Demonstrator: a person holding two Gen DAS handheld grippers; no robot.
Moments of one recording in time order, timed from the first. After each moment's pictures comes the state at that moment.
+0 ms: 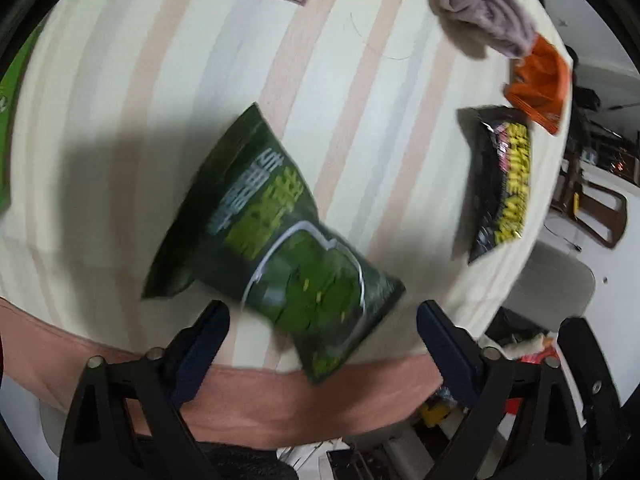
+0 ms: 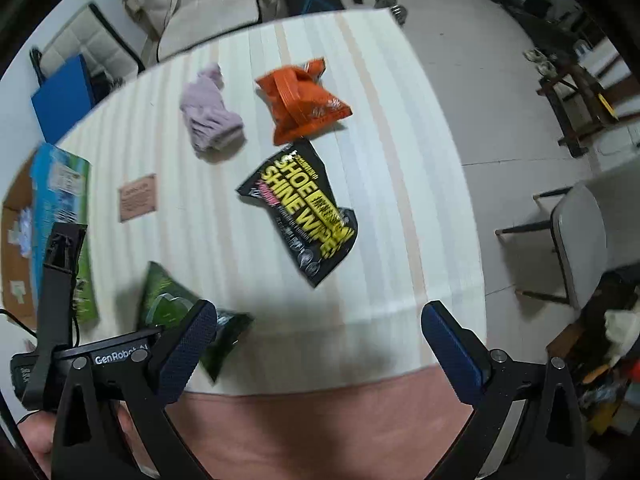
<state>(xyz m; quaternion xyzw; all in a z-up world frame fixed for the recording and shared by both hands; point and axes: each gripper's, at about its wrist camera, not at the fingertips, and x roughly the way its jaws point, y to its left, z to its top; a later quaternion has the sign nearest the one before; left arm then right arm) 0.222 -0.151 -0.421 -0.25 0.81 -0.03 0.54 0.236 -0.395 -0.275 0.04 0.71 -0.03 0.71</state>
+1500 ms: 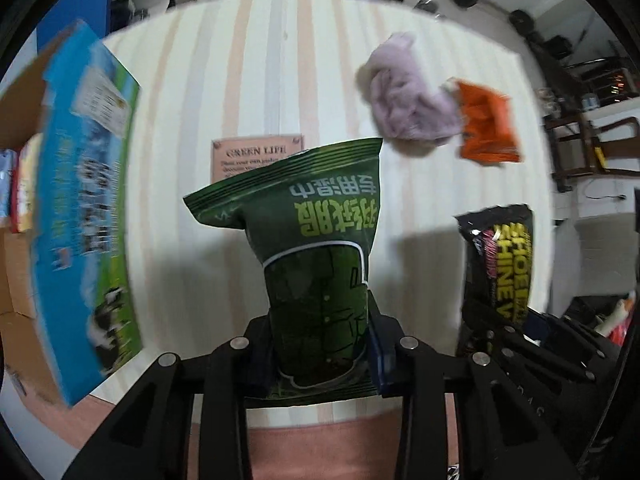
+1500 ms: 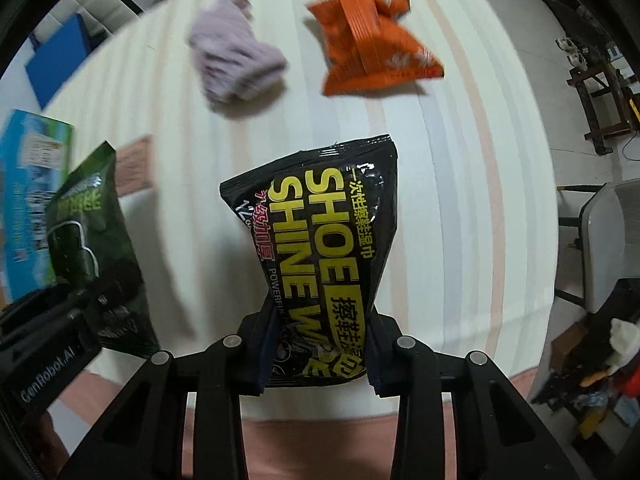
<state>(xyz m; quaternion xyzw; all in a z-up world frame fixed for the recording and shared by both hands) 0.270 -0.115 -0.312 -0.06 0.72 -0.06 0.69 0.235 -0.337 -0.346 0.05 0.75 0.00 0.66</state>
